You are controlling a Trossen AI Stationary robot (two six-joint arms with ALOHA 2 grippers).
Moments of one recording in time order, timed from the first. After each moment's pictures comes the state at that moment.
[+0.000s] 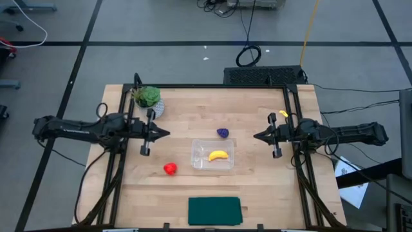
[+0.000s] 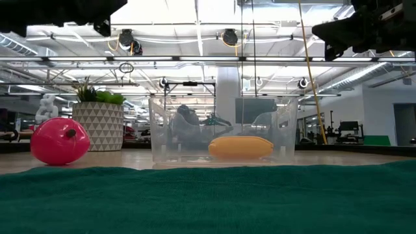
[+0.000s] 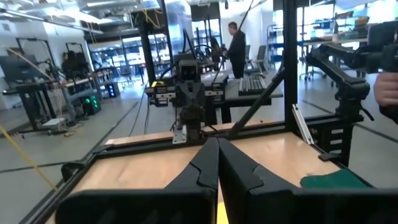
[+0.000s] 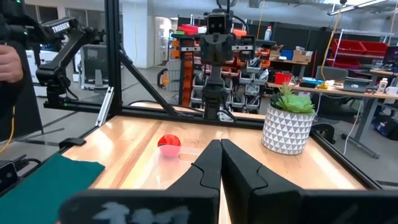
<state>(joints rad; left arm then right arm) -0.01 0.61 0.33 0.37 0.10 0.12 -0.01 0.41 0.14 0.32 -0.08 -0.07</state>
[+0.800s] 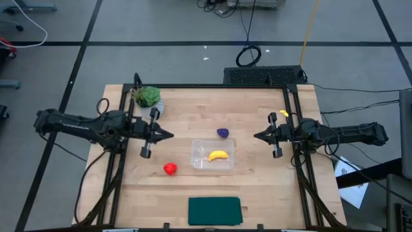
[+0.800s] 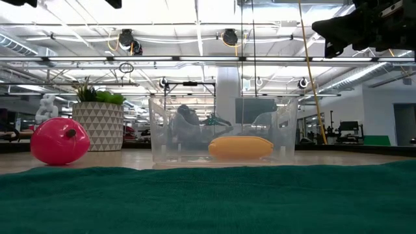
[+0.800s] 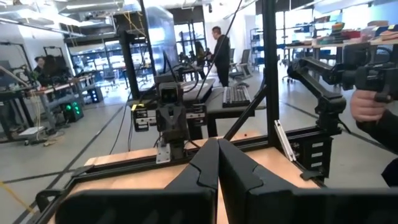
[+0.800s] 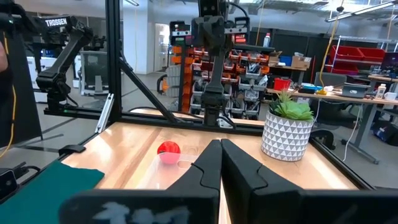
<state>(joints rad) -0.10 0.75 0.57 0.28 0.08 0.13 0.00 0.41 0.14 0.35 -0.08 -0.07</state>
